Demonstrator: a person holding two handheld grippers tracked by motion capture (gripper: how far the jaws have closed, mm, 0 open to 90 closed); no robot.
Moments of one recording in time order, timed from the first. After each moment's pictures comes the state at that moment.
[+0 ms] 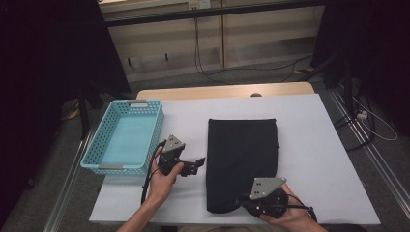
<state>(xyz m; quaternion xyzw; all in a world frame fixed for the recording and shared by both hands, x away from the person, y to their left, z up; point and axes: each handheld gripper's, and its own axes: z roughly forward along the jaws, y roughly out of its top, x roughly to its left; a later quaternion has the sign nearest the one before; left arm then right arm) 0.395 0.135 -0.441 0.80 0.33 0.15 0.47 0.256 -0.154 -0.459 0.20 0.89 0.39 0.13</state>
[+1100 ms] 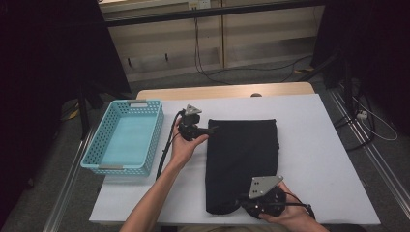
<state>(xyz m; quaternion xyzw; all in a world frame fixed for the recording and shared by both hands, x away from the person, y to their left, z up) 0.503 0.075 -0.439 0.80 0.35 0.16 0.46 0.264 -0.153 -0.465 0.19 0.90 0.38 0.11</state>
